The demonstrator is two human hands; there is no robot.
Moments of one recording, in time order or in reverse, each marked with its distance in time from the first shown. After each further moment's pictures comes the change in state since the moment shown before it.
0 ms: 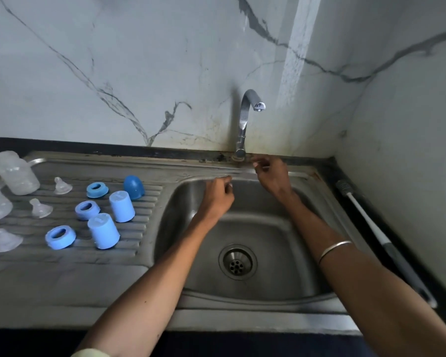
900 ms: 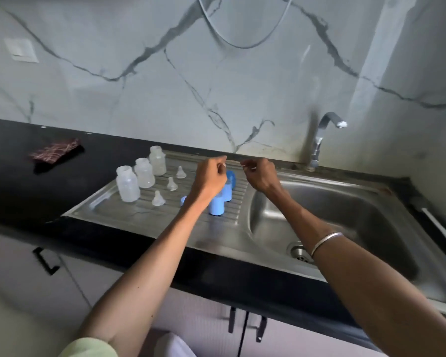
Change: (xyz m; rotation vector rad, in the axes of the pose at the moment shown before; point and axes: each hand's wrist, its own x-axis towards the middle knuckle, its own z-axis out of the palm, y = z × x) left_hand -0.098 -0.047 -0.239 0.029 0.349 0.014; right_hand -0.109 -0.219 0.096 0.100 -0.247 -0.156
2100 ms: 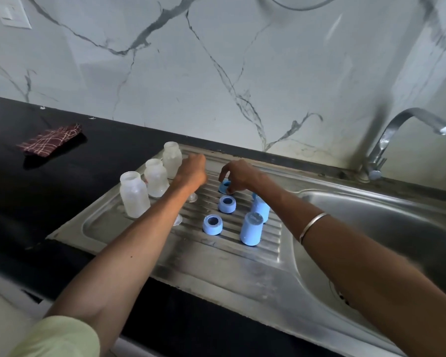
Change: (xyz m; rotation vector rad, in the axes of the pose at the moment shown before) left_hand 0.126 -0.148 -0.035 0.697 -0.246 -0.163; right_hand 0.110 -0.035 0.146 -0.602 -0.604 -0.211
